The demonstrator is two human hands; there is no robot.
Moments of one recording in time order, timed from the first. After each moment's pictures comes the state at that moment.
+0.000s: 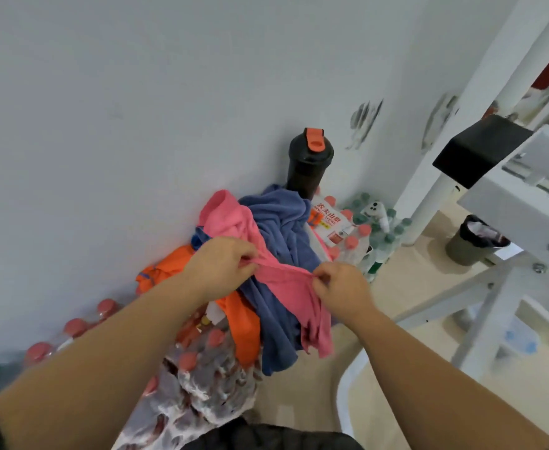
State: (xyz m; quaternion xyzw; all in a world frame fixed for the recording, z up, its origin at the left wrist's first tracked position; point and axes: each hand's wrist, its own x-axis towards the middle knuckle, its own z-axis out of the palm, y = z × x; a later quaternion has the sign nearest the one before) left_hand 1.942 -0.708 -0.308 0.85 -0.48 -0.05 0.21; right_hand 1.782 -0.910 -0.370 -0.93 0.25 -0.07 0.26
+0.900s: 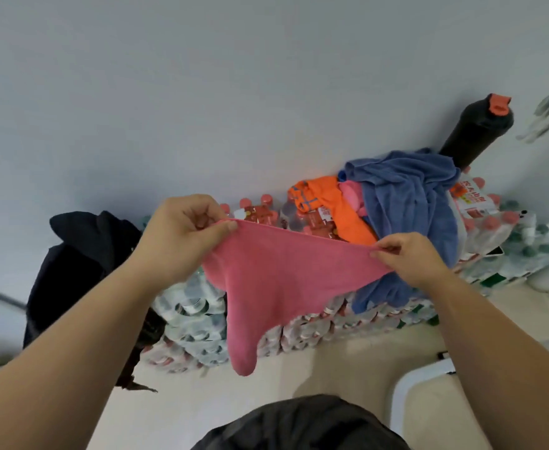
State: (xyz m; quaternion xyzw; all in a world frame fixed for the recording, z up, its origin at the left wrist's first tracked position) left_hand 1.765 -0.395 -0.233 0.85 -0.14 0.02 0.51; right_hand 1.758 -0.785 -0.357 -0.93 0.04 0.01 0.36
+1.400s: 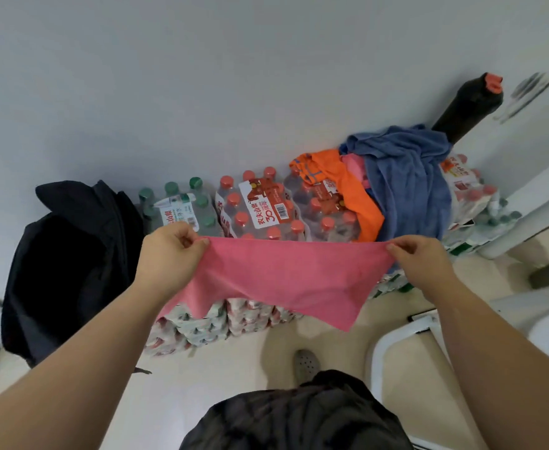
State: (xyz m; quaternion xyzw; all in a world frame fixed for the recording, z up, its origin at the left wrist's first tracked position) left_hand 1.757 -0.309 -0.334 0.92 0.01 0.02 0.40; right_hand 1.690 -0.732 -0.372 -0.88 0.22 -0.06 0.41
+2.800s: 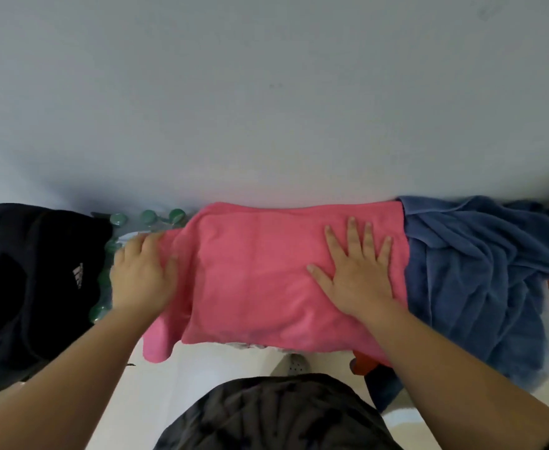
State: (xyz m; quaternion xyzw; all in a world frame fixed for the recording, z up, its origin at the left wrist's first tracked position) left_hand 1.888 -0.369 -0.413 0.98 0.19 0.03 0.10; right_hand 1.946 -0.727 -0.440 -0.99 -0.09 0.13 0.02
